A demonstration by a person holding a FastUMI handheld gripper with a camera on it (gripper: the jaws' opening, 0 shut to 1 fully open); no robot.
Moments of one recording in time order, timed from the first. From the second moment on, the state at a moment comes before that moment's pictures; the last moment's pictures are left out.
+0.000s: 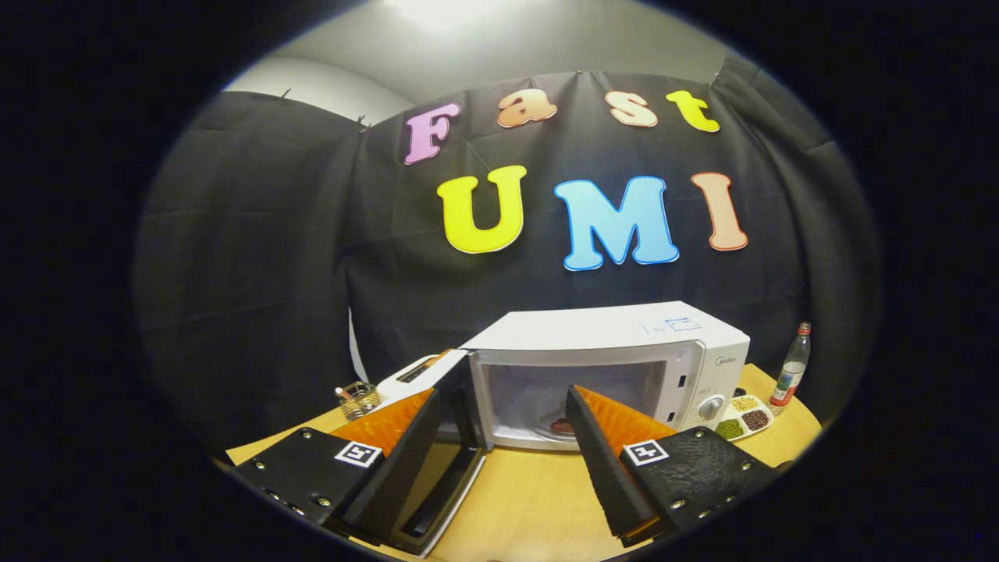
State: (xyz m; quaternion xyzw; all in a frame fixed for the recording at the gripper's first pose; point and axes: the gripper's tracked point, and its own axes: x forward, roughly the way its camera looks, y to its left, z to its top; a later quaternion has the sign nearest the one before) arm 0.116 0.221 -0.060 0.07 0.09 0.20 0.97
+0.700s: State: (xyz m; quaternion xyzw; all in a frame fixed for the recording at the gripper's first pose) arm -0.033 0.363 -0.024 0.09 0.09 0.40 0.91
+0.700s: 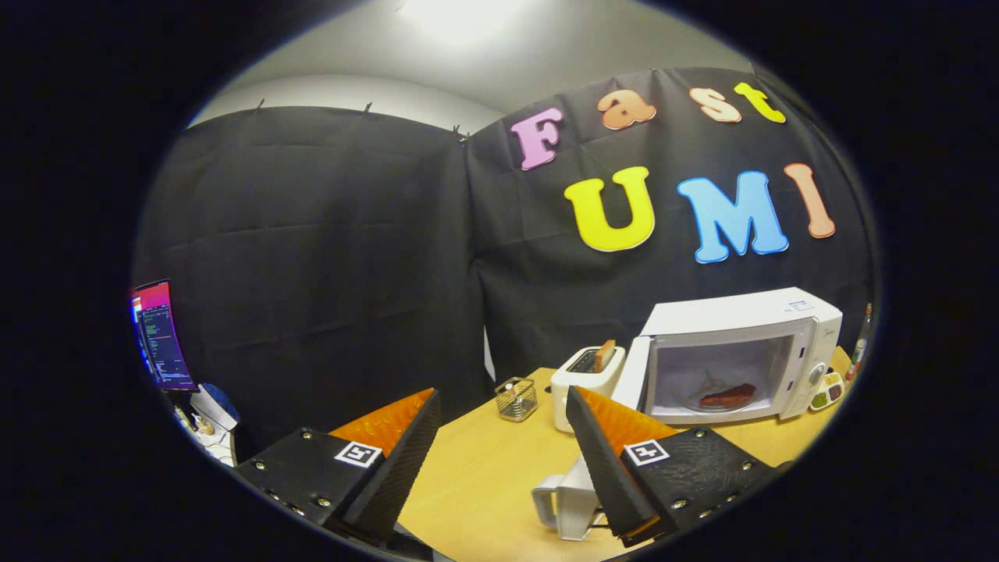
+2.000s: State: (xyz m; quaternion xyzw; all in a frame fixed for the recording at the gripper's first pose) arm 0.015 0.313 -0.141 0.03 0.21 0.32 0.92
